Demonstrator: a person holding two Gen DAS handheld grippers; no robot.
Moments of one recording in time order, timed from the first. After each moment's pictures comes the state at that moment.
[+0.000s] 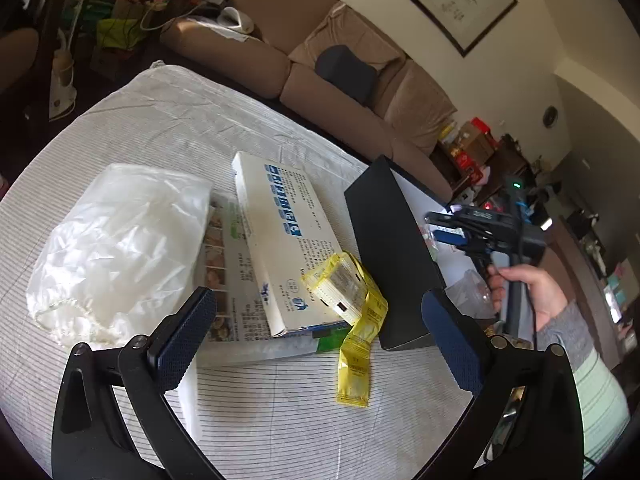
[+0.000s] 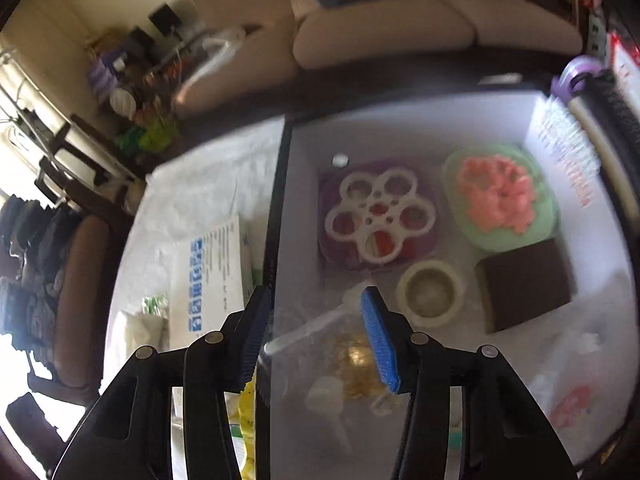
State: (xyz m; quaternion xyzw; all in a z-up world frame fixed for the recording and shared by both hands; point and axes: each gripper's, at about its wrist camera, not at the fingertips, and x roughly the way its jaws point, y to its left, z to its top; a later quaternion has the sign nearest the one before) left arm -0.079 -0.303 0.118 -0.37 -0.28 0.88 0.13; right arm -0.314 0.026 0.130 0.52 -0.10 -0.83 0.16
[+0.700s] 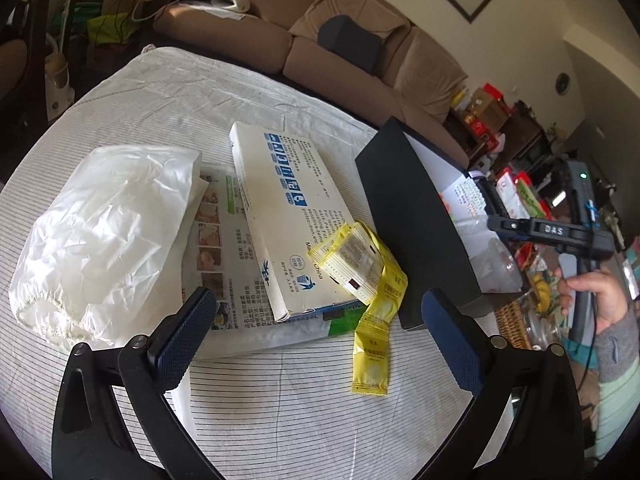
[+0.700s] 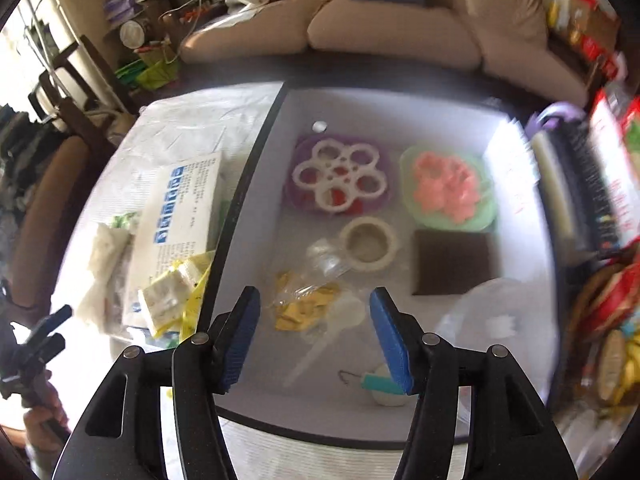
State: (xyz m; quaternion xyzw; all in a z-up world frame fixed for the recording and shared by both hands) left arm -0.089 -0.289 0.097 -0.42 -0.25 0.87 0.11; right arm -0.242 0.041 0.166 0.51 0.06 -0.84 0.15
